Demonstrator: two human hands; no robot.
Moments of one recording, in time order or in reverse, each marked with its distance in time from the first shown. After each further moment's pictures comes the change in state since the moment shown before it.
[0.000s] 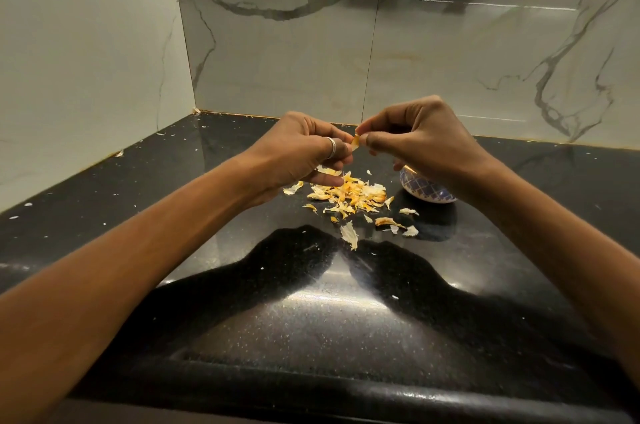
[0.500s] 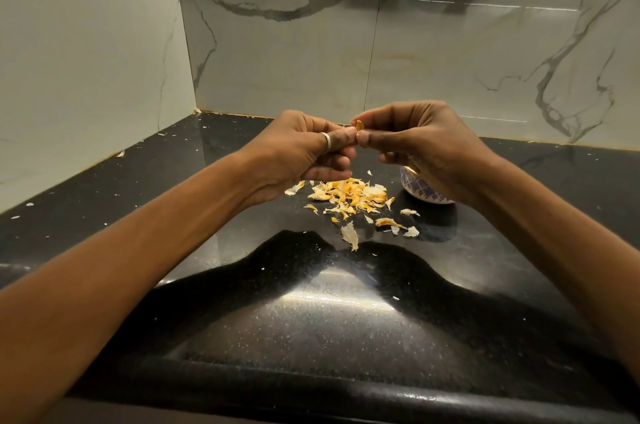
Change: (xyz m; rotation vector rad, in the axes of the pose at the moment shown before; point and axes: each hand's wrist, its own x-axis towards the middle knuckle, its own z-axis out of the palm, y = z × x) left_hand 0.002 0.002 -0.001 -0.263 -0.044 -0.051; right_hand -0.002 -0.004 -0.002 0.517 -0.109 0.186
